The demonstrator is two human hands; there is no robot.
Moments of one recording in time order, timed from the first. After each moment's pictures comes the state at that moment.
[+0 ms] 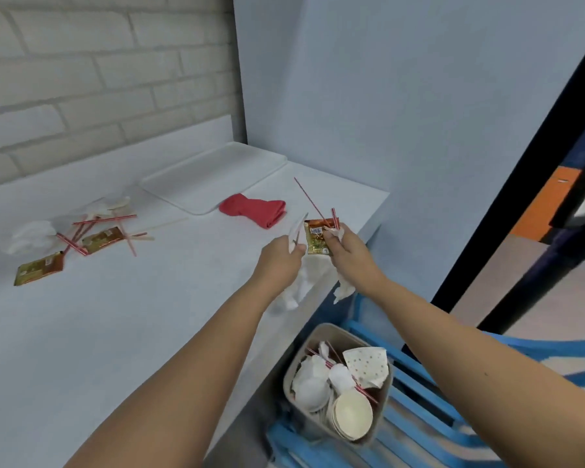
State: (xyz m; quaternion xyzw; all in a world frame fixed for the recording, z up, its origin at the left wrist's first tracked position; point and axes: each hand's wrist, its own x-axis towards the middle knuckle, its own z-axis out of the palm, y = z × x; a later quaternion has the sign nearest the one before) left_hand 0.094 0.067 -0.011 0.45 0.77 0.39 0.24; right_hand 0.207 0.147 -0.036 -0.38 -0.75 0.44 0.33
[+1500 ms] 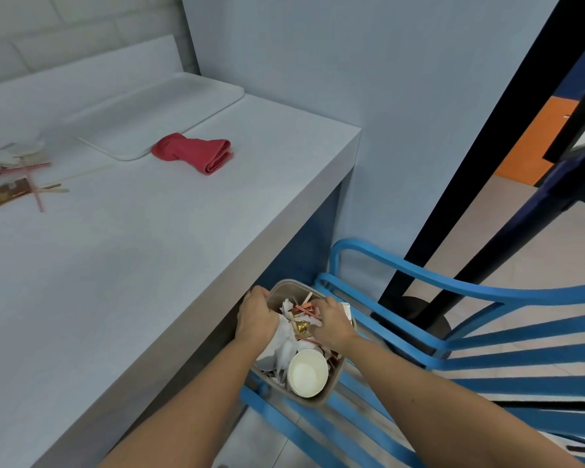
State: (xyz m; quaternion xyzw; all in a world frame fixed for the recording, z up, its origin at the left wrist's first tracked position) left_hand 0.169 0.060 -0.209 0.39 0.85 0.26 0.25; right_hand 0.304 0.128 -0.243 -0.50 -0.79 0.35 -0.03
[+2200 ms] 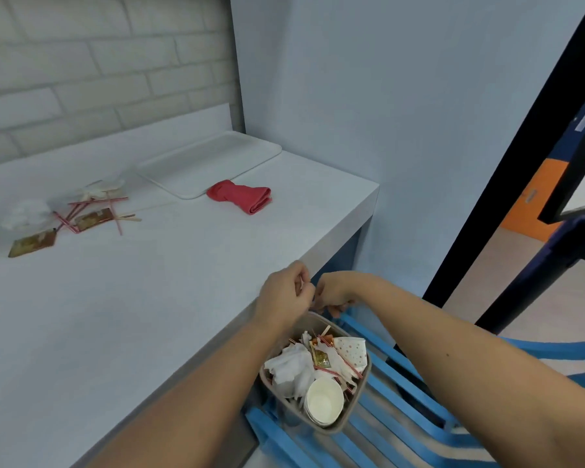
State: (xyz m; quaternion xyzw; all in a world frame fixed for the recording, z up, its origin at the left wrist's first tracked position) left_hand 0.169 0.049 -0.083 0.54 0.75 0.37 0.13; right_hand 0.255 0.155 -0.063 -0.37 -0.85 0.29 -0.25
